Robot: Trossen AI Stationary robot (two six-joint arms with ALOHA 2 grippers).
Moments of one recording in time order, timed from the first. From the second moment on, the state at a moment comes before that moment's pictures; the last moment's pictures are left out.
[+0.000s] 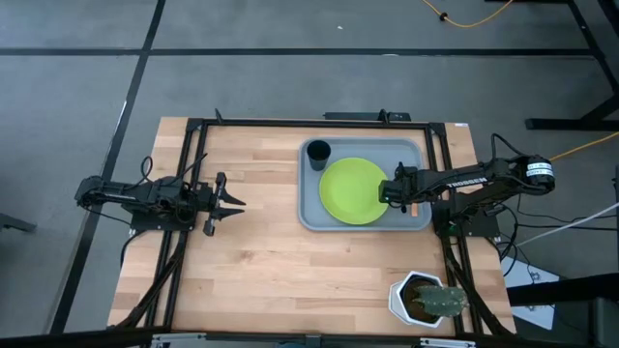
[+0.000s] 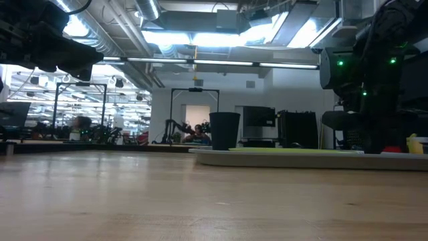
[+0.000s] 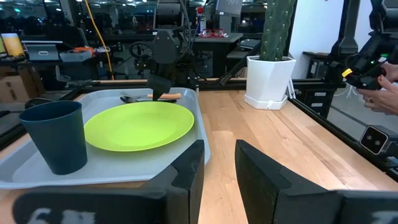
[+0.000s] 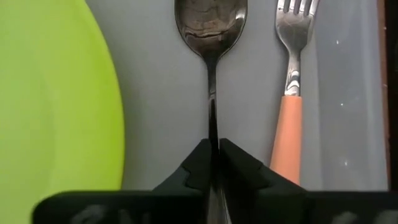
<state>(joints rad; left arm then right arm) -0.09 0.02 0.01 0.02 -0.01 -0.02 -0.13 1.31 0.53 -0.80 0.36 1.46</state>
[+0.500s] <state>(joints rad) -0.09 0.02 0.01 0.02 -0.01 -0.02 -0.13 1.31 0.53 -0.83 0.37 1.46</state>
